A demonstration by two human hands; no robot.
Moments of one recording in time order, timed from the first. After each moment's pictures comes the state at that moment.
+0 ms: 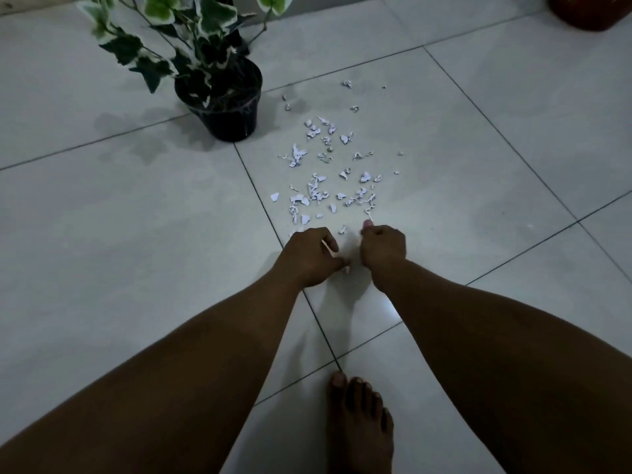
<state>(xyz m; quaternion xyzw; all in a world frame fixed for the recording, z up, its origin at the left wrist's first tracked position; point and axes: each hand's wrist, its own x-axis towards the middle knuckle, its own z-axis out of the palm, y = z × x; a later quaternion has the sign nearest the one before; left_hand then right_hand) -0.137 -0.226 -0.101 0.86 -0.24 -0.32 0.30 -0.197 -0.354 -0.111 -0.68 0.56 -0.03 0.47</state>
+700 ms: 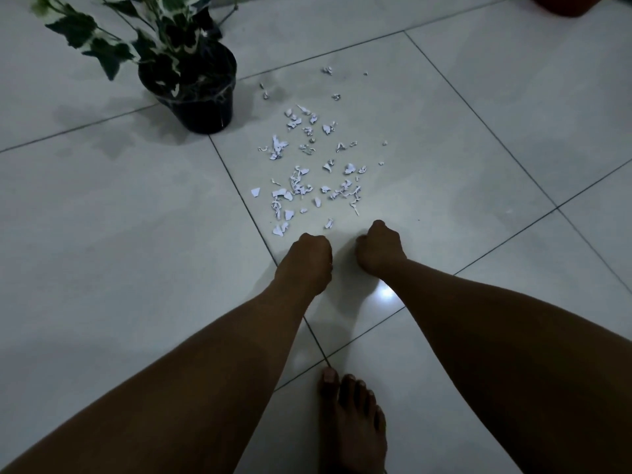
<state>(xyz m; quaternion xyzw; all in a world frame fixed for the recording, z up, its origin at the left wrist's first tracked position) -0.158 -0.246 -0.130 0.89 -0.32 -0.26 0.18 -0.217 -0.379 -0.120 -0.81 0.48 0.12 0.33</state>
